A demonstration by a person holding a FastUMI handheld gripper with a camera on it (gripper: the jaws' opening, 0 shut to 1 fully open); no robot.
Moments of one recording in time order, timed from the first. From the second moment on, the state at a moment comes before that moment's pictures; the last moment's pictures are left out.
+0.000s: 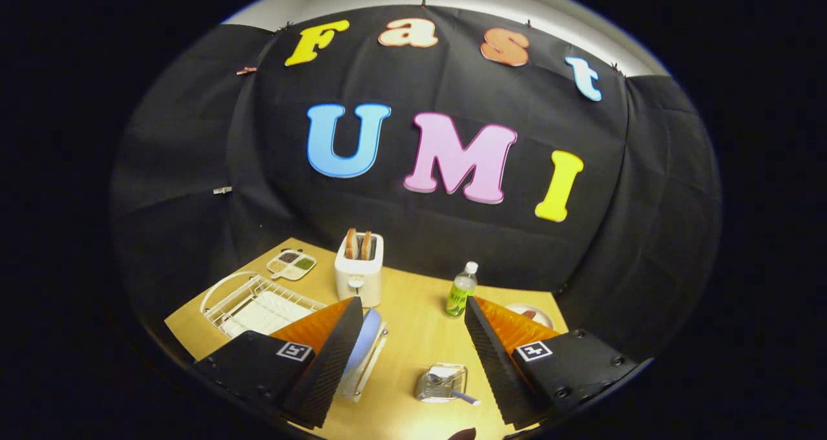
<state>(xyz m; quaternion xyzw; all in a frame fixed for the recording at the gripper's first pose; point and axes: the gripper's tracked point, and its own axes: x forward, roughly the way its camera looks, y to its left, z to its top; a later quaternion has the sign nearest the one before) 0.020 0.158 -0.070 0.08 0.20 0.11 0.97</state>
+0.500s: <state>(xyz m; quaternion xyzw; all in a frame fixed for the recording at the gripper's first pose) 0.048 0.246 -0.192 0.11 0.41 0.08 0.90</state>
